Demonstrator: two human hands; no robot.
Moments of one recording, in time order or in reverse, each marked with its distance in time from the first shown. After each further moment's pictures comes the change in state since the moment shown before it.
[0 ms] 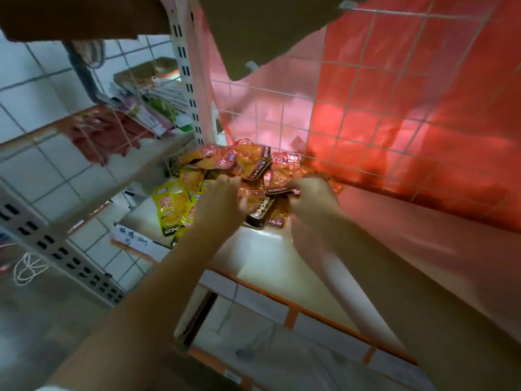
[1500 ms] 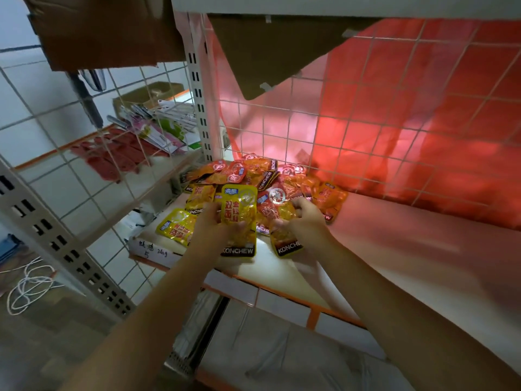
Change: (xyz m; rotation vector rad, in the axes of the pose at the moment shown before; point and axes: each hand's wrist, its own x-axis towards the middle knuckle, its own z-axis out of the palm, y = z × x) left_hand -0.032 -0.039 -0.012 -1.044 -0.070 -0.357; right_hand -0.019 -0.022 0.045 0.713 0.009 0.328
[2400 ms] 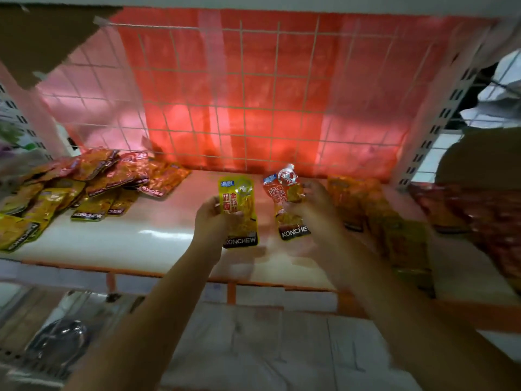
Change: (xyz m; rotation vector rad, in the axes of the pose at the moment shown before) left_hand -0.138 0.031 0.296 -0.256 -0.244 -0.010; right_hand -0.117 0.115 -0.304 0.301 0.311 -0.069
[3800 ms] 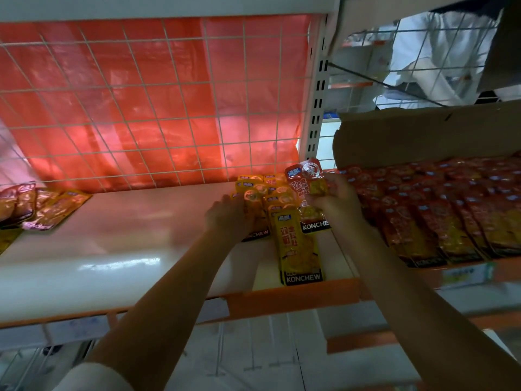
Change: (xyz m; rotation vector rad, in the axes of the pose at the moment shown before) left_hand -0.008 -0.025 0.200 1.535 -0.241 0.398; right_hand -0.009 0.019 -0.214 0.002 0.311 -0.036
